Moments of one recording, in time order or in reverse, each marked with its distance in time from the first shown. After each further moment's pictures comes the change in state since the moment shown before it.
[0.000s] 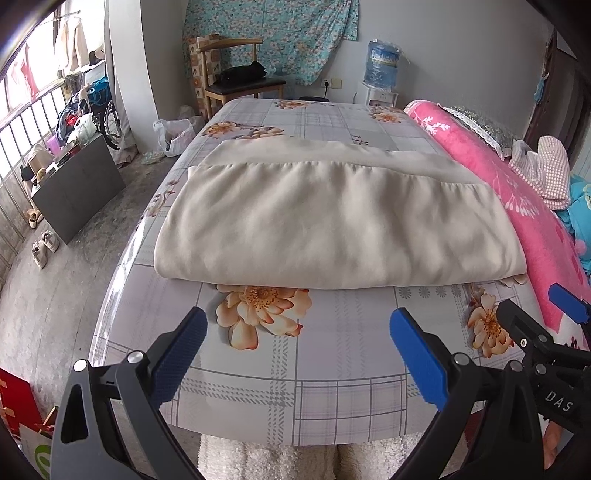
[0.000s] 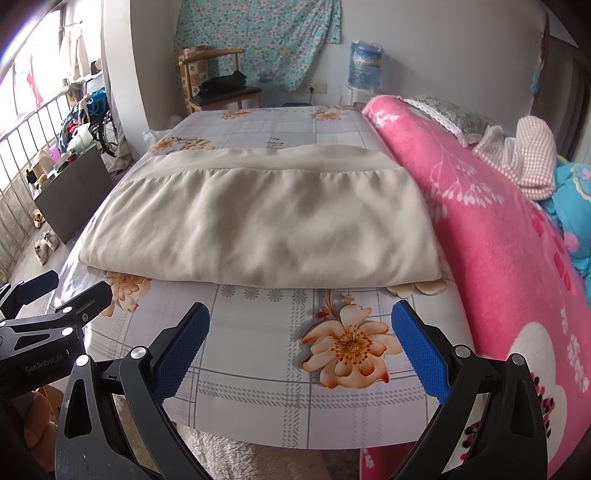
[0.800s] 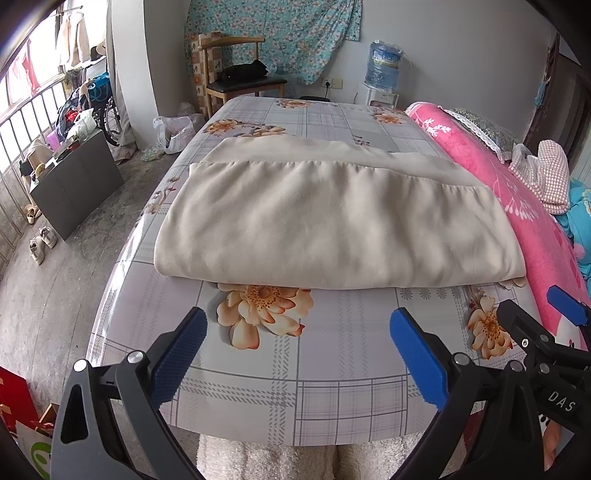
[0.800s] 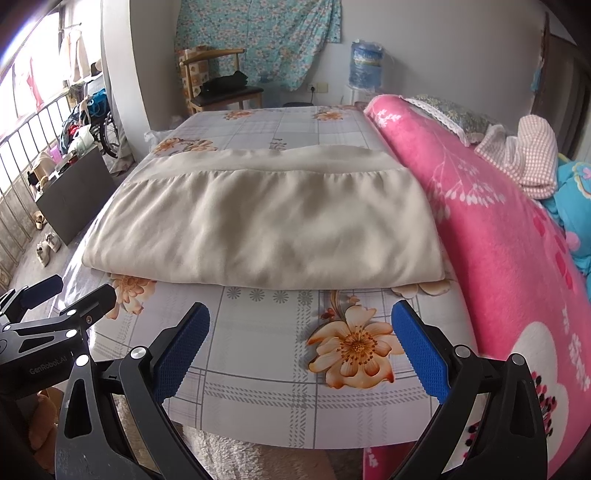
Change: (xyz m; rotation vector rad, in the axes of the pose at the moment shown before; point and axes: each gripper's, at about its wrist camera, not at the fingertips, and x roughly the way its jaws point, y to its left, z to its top) left arm 0.001 0.004 0.000 -0.009 0.001 -0.003; right arm 0.000 0.004 0.003 0.002 0.004 0.006
